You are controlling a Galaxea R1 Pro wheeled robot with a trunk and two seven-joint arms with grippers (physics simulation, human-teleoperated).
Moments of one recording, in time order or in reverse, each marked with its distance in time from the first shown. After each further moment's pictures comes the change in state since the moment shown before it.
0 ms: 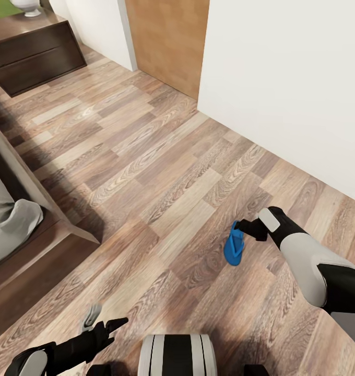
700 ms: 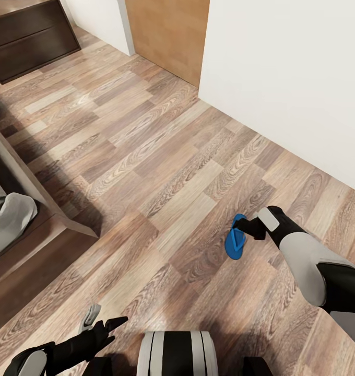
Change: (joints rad) left arm 0.000 0.000 0.006 0.000 -0.001 -0.001 -0.029; right arm -0.004 0.004 0.000 0.000 0.000 -0.001 0.019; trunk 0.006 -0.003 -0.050
